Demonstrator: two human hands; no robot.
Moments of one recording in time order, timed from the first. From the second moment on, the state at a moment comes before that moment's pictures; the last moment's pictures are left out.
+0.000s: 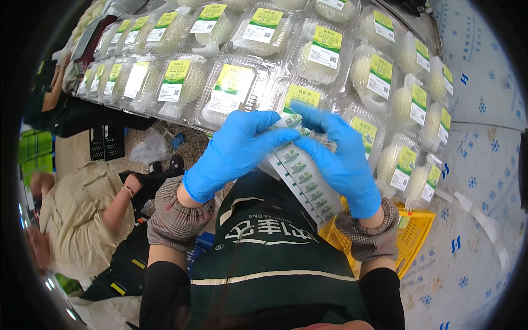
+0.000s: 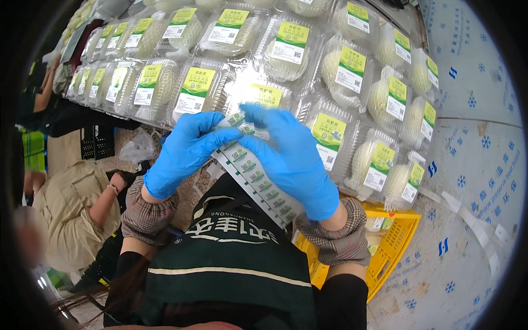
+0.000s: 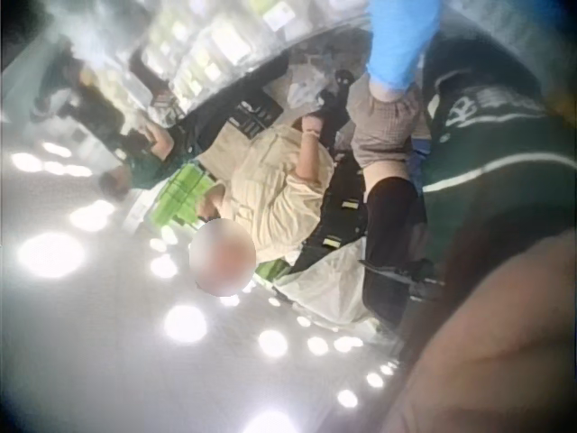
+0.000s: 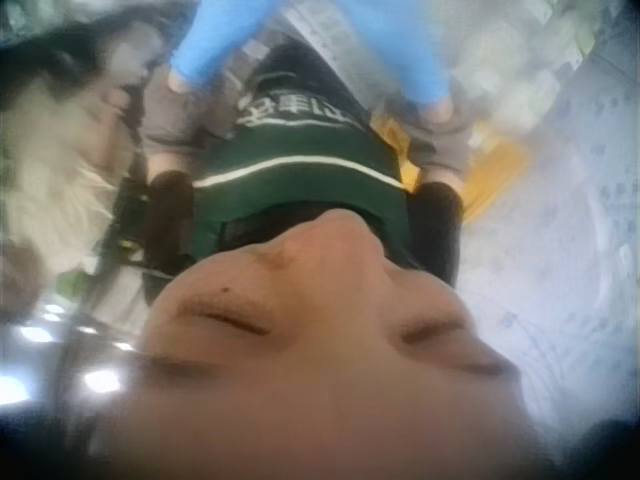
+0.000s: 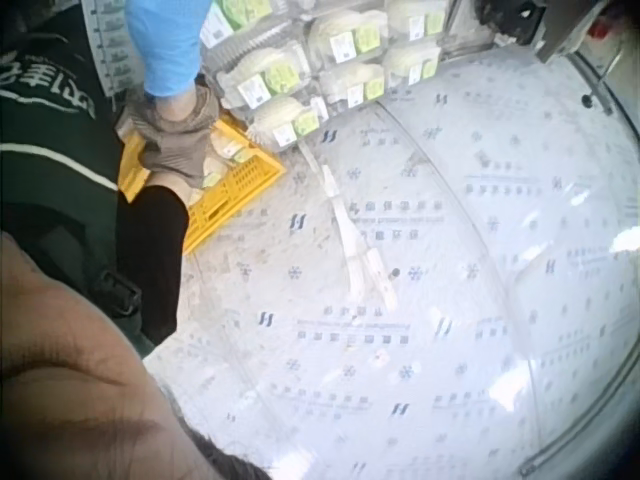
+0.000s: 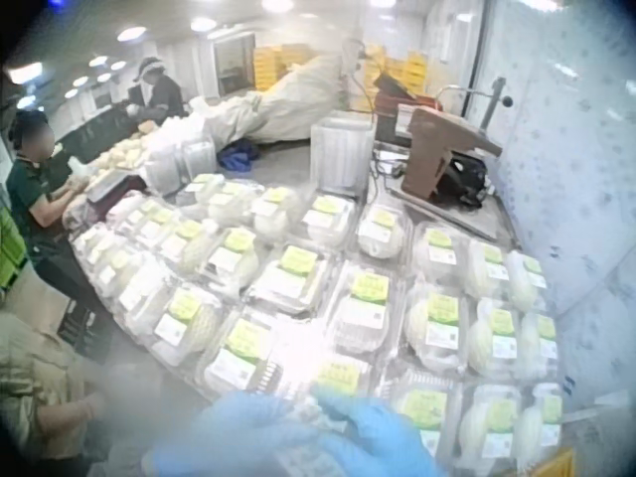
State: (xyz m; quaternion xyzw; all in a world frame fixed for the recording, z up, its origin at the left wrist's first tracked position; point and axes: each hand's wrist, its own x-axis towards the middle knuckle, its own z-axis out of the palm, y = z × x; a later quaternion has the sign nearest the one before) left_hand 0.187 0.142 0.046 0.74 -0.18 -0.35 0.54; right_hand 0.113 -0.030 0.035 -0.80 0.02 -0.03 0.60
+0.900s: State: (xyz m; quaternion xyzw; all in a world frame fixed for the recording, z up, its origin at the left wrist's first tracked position) left_hand 0.210 0.363 -0.010 0.69 0.14 -0.13 0.70; right_hand 0.204 0.069 -0.036 -0.90 0.17 -0.26 0.30
